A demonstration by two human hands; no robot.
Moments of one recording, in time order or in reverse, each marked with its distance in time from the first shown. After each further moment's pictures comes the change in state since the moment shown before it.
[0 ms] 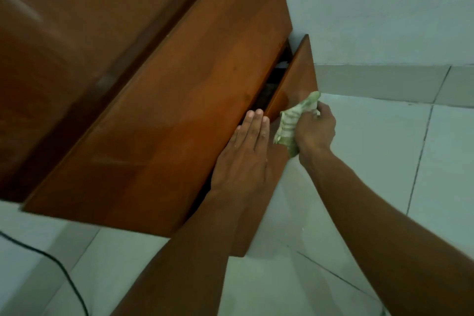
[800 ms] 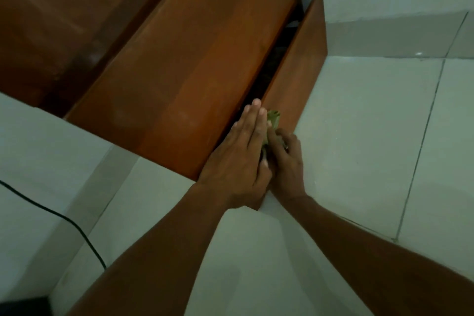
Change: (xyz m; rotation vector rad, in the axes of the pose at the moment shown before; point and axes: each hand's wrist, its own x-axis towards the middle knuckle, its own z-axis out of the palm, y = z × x) left_hand -0.097 -0.022 -0.007 -0.220 -0.122 0.125; right_hand -0.137 0.135 -0.004 -0.240 -0.326 -0.764
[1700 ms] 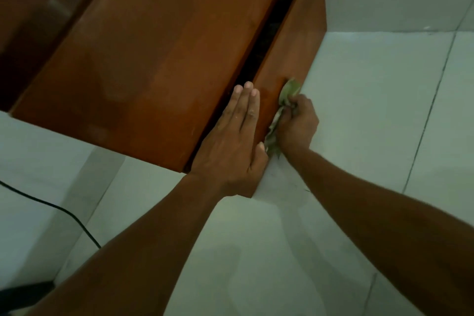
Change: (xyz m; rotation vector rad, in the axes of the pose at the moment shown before) left_hand 0.010 0.003 0.006 -0.018 0.039 -0.048; right_hand 0.062 0.021 -0.004 0.022 0.319 0.472
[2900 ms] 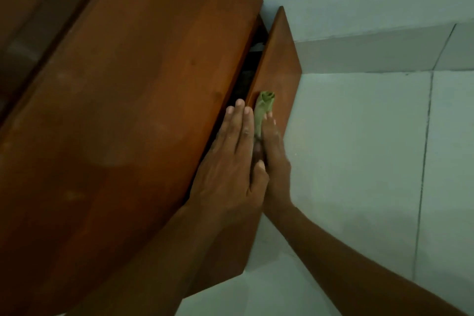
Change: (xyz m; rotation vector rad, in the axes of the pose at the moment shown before) left_hand 0.108 0.000 -0.001 -0.160 0.082 0.052; right_hand 0.030 -0.027 0.010 0.260 -0.210 -0.291
